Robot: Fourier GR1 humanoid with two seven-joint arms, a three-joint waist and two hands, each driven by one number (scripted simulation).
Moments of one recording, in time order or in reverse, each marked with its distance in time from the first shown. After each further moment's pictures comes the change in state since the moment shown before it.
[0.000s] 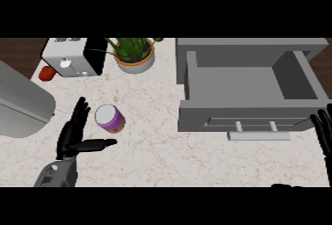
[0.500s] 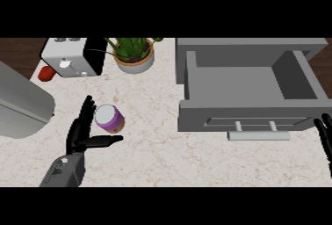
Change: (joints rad) left arm -0.095 -0.012 0.011 0.179 -0.004 0.034 -0.094; right arm 0.034 0.012 -0.002 -0.045 -0.011 0.013 0.014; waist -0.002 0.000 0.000
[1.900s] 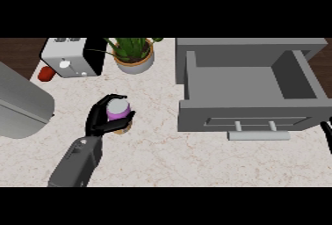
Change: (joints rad) left arm -0.210 -0.041 0.000 0.229 0.034 -0.022 -0.097; right arm 0.015 0.014 -0.034 -0.041 -0.036 0.034 0.024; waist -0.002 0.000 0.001
